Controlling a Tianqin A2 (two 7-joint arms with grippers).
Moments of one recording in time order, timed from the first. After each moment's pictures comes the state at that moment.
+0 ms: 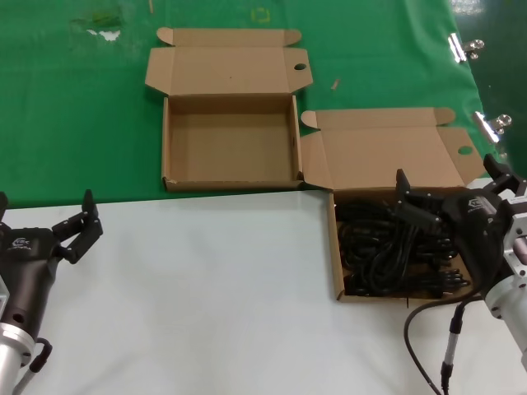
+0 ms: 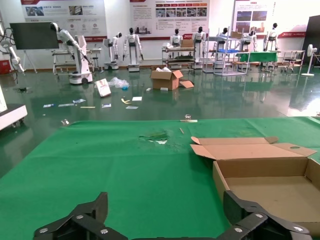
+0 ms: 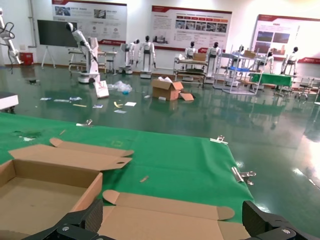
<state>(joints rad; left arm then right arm) 0.00 -0.30 1.60 -1.60 -1.80 0.00 0.00 0.01 0.31 -1.59 1.59 1.80 -0.03 -0.02</state>
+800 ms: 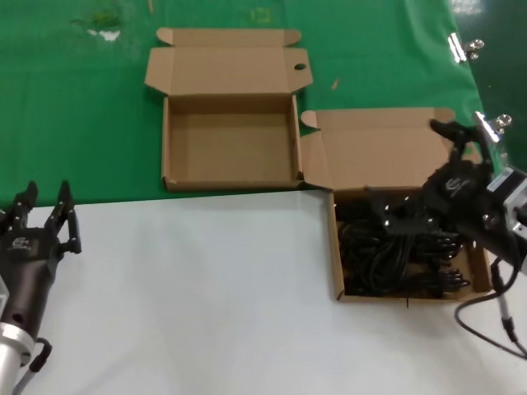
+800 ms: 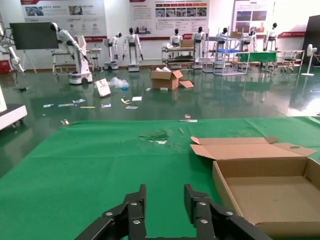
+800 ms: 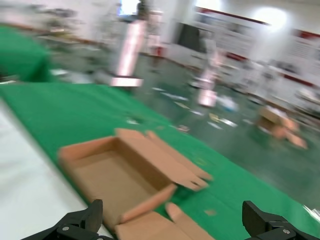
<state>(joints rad) 0.00 -0.30 1.60 -1.60 -1.80 0.00 0.00 0.17 0.60 -1.61 1.50 1.85 -0.51 -0.19</state>
